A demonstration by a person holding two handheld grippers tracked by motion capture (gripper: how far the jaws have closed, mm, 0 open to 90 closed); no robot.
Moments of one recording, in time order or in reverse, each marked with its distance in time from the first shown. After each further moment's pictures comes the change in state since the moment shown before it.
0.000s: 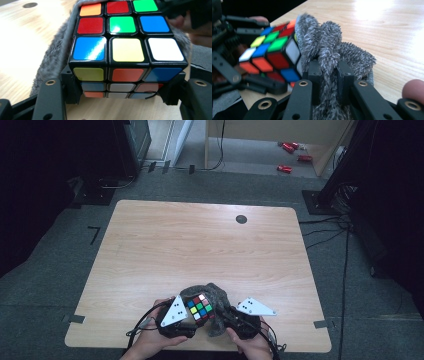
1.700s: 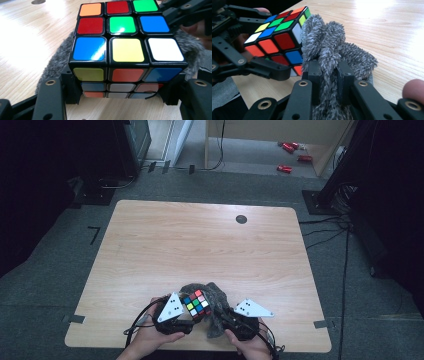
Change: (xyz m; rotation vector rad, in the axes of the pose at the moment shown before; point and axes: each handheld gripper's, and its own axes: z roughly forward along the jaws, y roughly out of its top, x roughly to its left) left arm 0.008 -0.001 -0.003 0.009 0.009 -0.032; right arm 0.005 -0.002 0.001 0.004 -0.005 -0.025
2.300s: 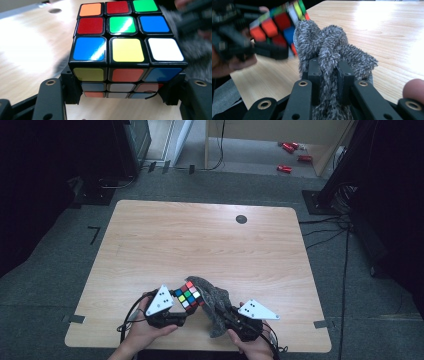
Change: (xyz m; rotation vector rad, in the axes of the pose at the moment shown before) left arm 0.026 0.009 -0.026 -0.088 0.060 -0.063; right arm 0.000 0.004 -0.009 -0.064 0.006 -0.018
